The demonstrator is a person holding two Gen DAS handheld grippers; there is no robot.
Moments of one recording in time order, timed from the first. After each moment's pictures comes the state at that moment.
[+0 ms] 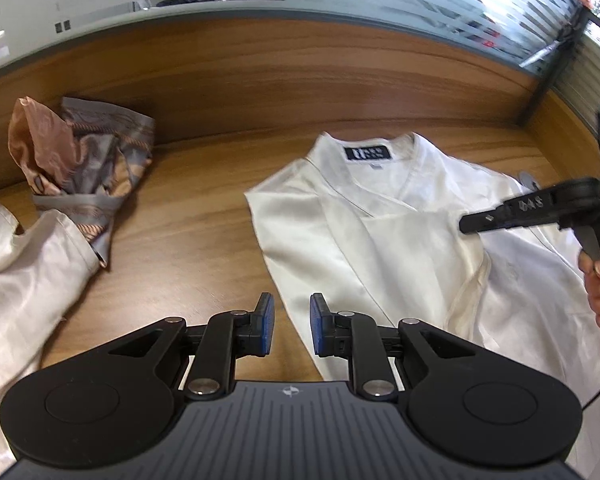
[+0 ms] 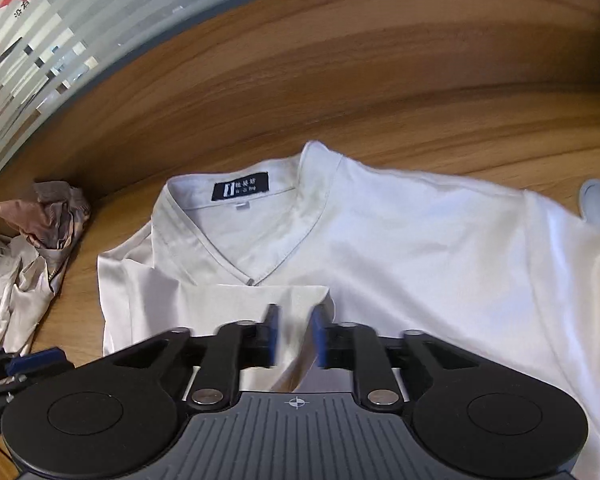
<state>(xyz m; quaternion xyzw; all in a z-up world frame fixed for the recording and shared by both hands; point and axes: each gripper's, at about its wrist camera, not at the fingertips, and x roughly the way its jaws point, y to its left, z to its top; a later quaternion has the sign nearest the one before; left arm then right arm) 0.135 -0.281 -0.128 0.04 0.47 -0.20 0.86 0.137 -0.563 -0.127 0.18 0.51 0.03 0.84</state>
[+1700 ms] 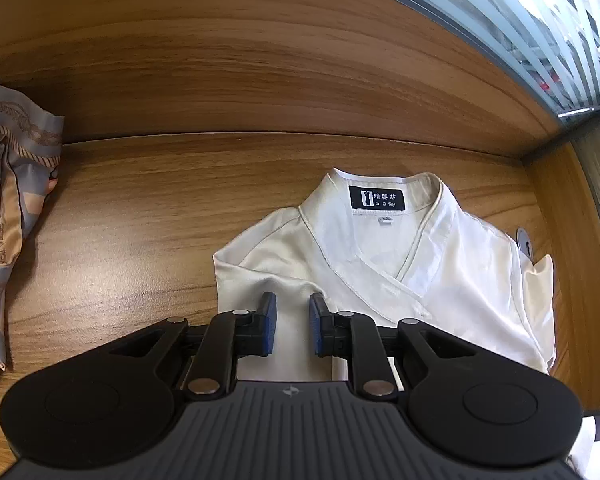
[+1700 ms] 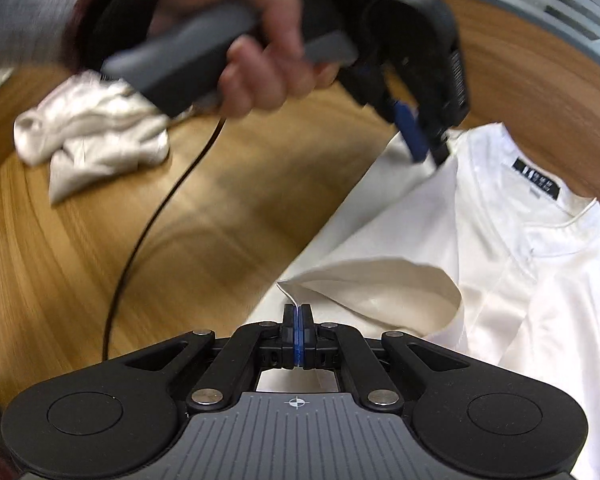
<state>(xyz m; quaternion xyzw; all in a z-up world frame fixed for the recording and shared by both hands) 0.262 -0.317 -0.170 -0.06 0.58 -0.24 0.78 0.071 -0.388 -0.108 -0.11 0.50 0.28 0.81</state>
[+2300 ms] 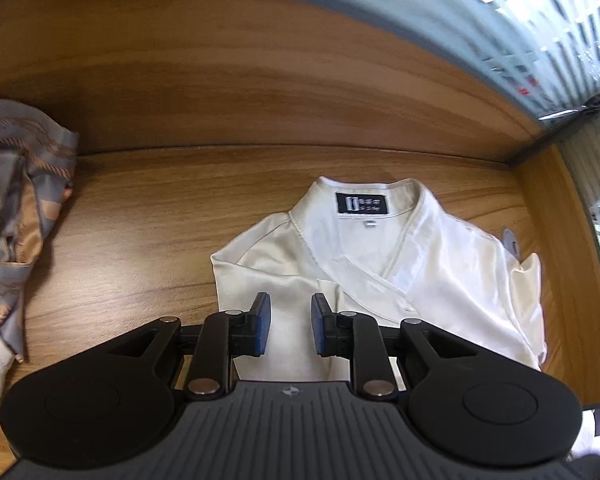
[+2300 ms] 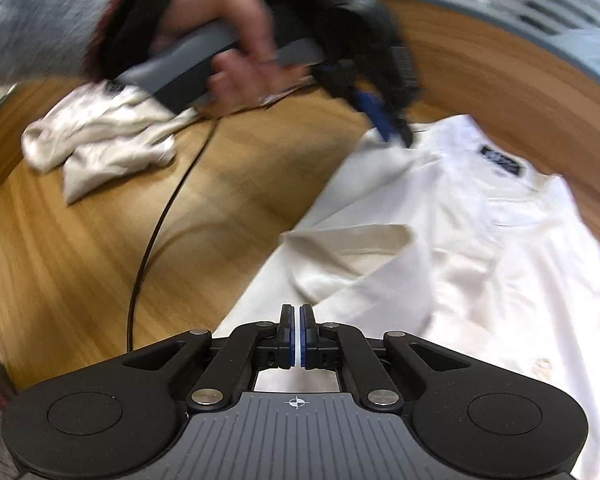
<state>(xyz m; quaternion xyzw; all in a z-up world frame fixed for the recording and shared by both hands) 0.246 -0.304 -0.143 -0.06 0.56 -0.25 0.79 0.048 -0.423 -0.080 -0.08 0.49 0.24 0.83</state>
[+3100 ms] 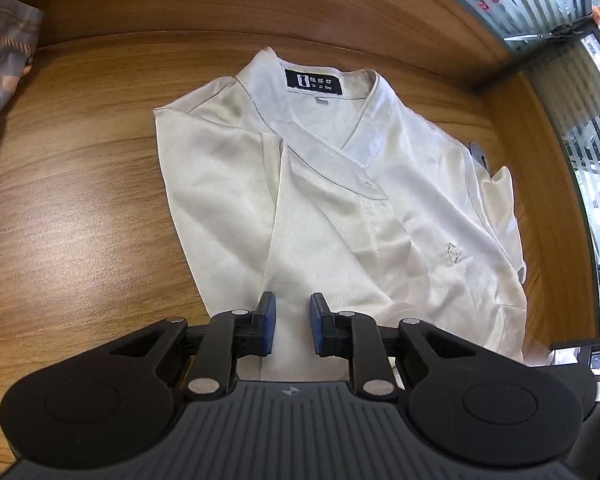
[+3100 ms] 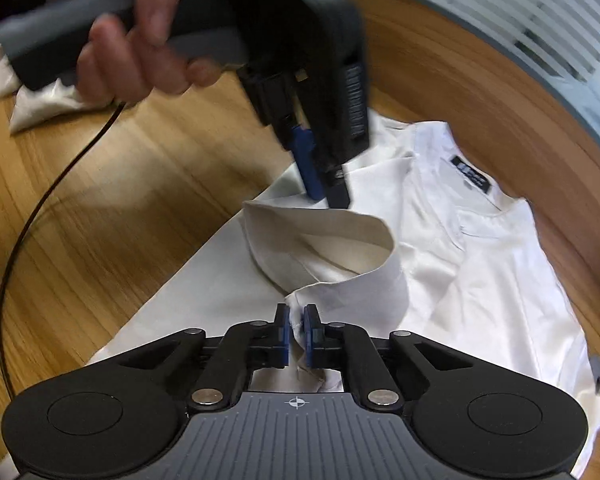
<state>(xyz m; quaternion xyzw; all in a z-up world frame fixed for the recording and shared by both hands) 0.184 -0.314 -0.178 -0.06 0.61 -0.30 0.73 0.028 -0.400 -0.110 -0.20 0.46 0.19 0.84</state>
